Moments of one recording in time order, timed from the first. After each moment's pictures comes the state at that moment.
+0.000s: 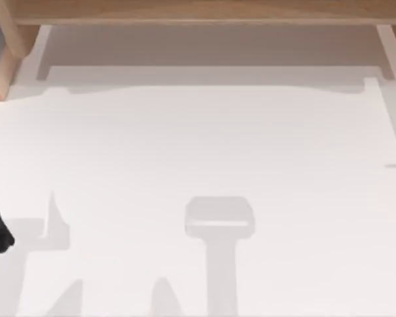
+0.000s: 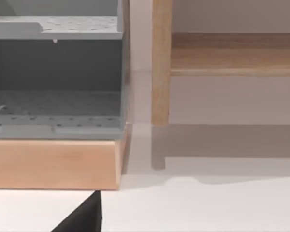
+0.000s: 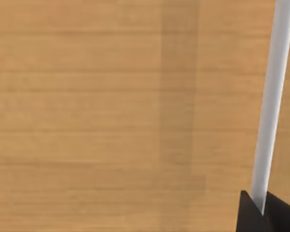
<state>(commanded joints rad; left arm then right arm) 0.00 0.00 0.00 0.00 0.00 0.00 -0.71 2.06 0.48 1.58 -0.67 -1.55</state>
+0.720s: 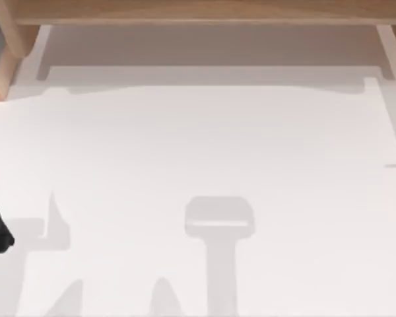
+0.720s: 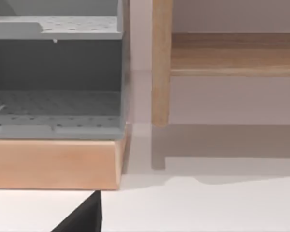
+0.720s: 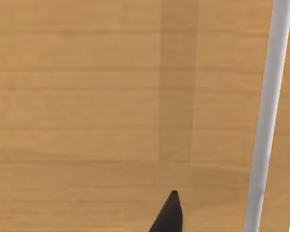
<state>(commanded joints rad) 0.00 0.00 0.00 0.00 0.00 0.00 -0.71 2.06 0.48 1.58 -0.67 -1.55</state>
